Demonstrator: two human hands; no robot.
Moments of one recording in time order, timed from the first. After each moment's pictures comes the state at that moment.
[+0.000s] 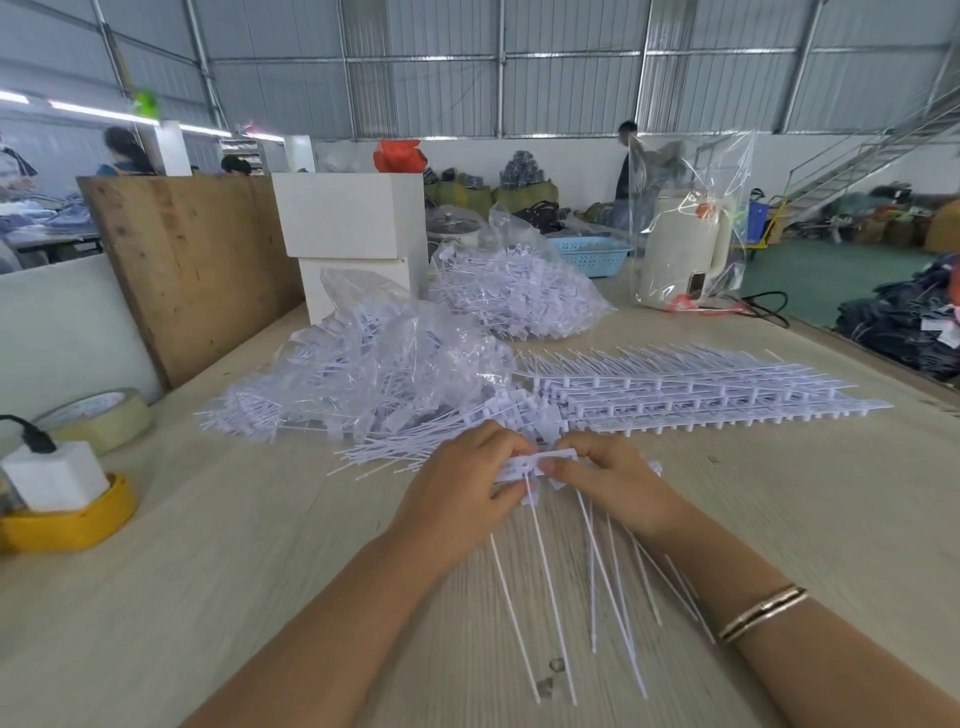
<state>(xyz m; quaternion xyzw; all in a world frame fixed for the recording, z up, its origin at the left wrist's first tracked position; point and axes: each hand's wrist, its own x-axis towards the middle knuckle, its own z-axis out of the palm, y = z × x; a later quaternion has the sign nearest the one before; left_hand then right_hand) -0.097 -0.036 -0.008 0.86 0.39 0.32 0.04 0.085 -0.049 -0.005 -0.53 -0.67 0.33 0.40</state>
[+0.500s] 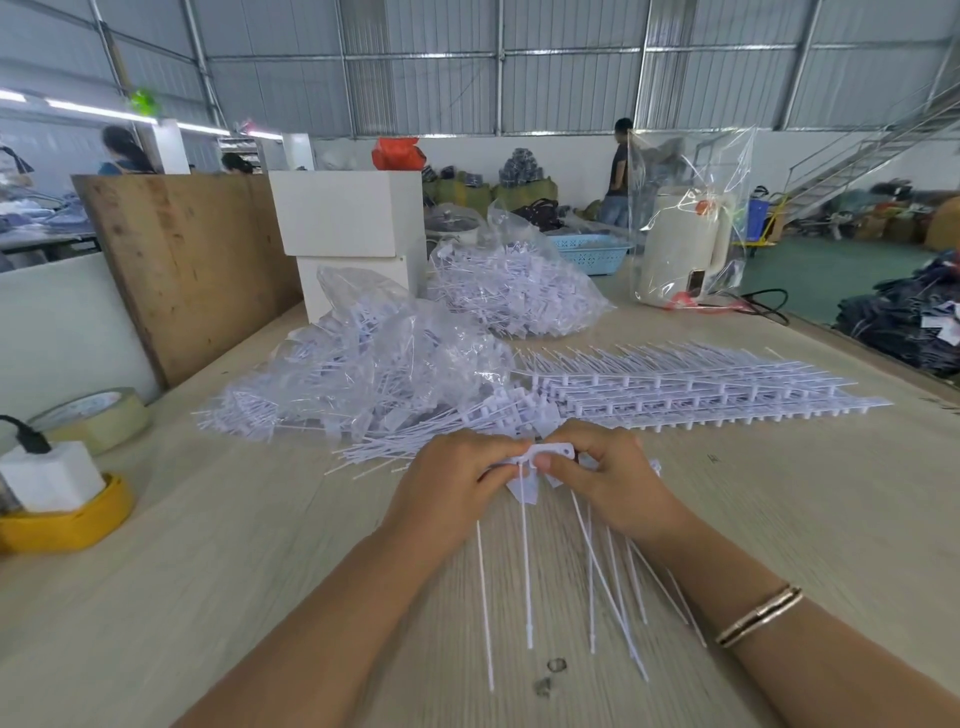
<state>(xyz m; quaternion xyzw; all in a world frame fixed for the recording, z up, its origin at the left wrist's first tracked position) -0.101 -0.034 -0.006 0.84 0.37 0.39 0.08 0.082 -0.048 -0.009 -0.46 -0.74 0.20 0.45</state>
